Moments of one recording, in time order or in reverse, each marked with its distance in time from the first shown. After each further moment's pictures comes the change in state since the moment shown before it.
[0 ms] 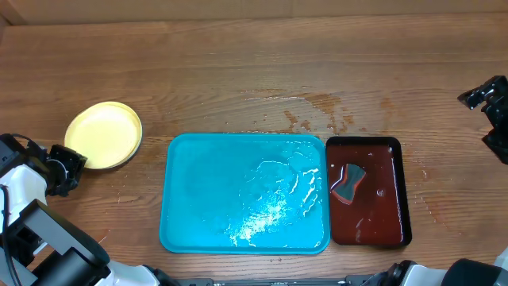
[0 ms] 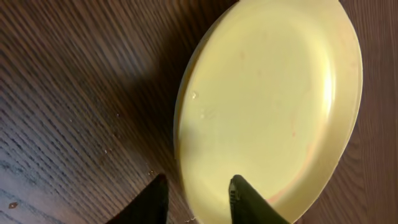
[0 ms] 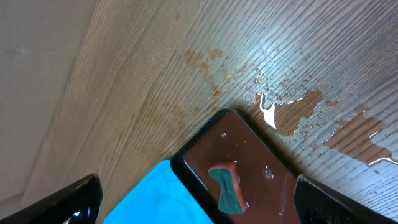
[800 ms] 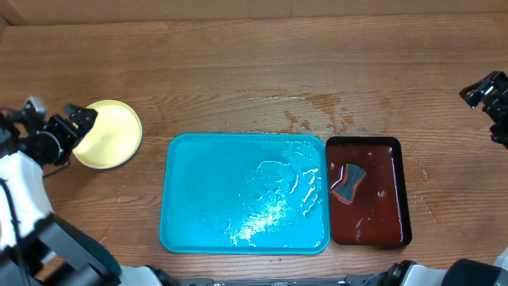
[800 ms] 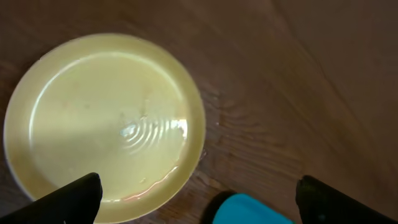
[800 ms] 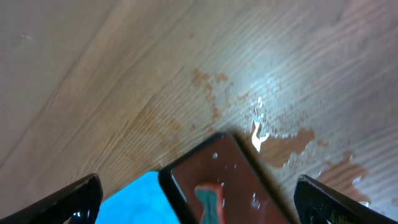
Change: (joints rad) left arm -0.103 -0.110 0.158 -0.067 0.253 0.265; right arm 0.003 -0.003 0.000 0.090 0.000 -0.161
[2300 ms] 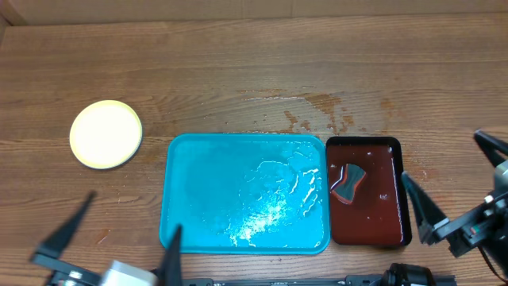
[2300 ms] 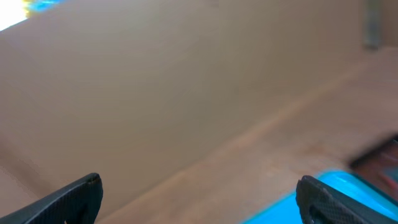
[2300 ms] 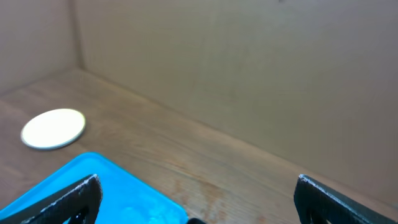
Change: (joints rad) left arm -0.376 -0.996 0.509 -0.612 0.021 0.642; right arm 0.406 -0.683 0.060 0.082 -0.200 -0.566
